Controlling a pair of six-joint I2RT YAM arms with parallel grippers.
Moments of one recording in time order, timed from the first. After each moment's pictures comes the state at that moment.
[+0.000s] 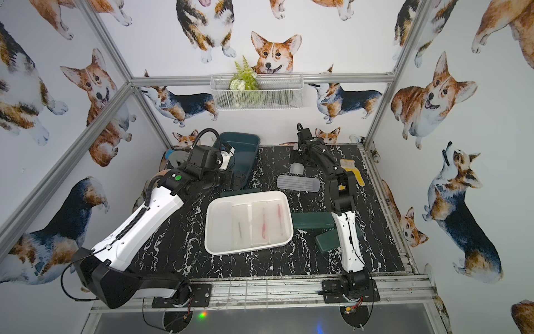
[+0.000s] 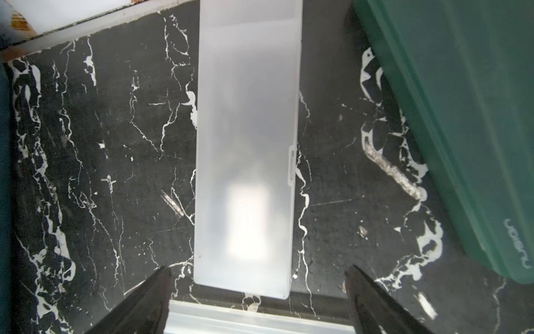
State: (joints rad) left arm -0.53 1.34 1.37 -0.79 -0.01 -0.15; right arm 0.30 2.46 2.29 -0.92 0.04 0.41
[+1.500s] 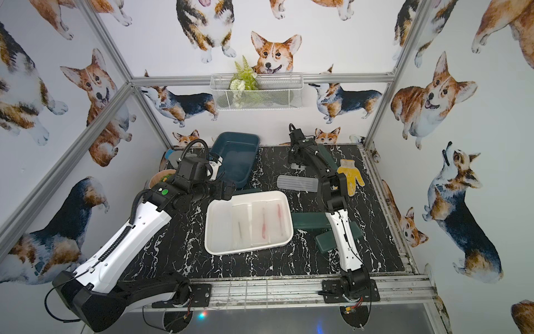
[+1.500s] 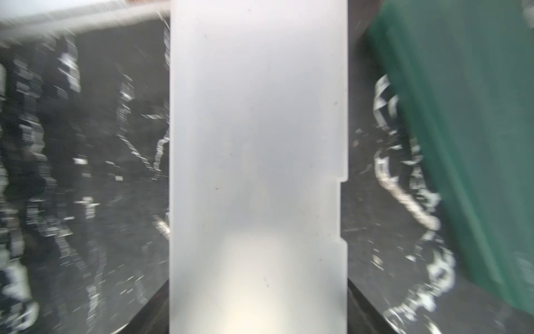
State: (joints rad) left arm -0.51 1.21 1.29 -0.84 -0.04 -0.22; right arm 0.35 2.53 2.46 -0.99 0.15 0.39
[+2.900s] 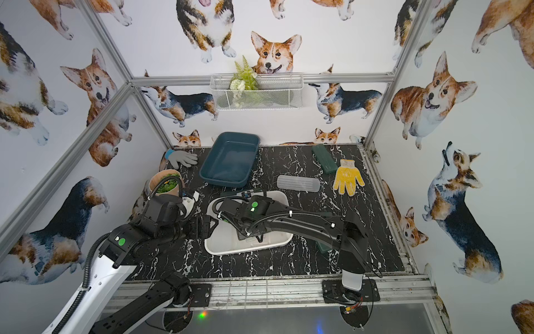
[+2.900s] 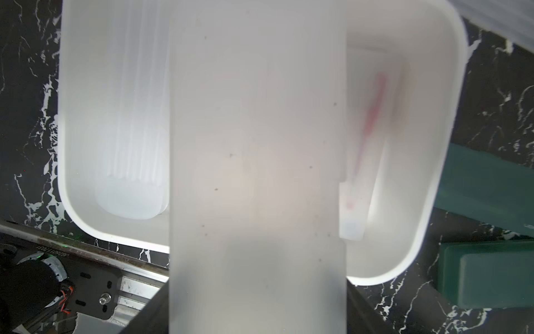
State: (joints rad) left arm -0.52 0.78 1.06 -1.15 0.04 -0.43; right arm 1.27 1.83 1.70 -1.20 0.26 0.92
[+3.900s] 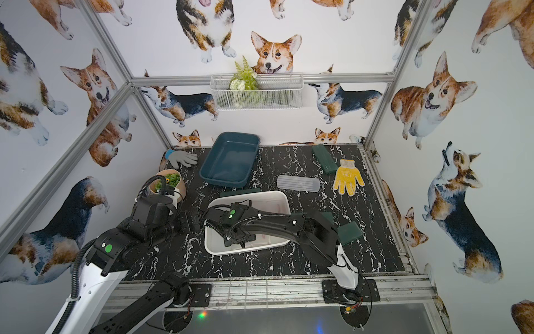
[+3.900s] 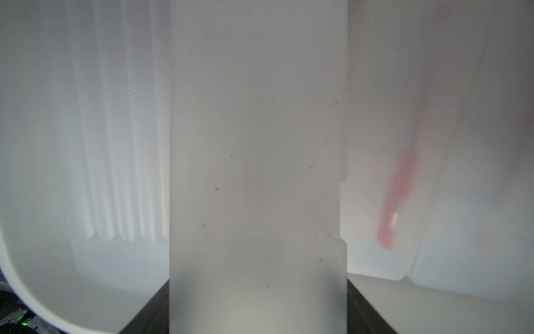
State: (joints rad) left arm -0.48 0.74 1.11 -1.19 -0.11 -0.61; right arm 1.28 2.09 1.77 -1.06 0.19 1.00
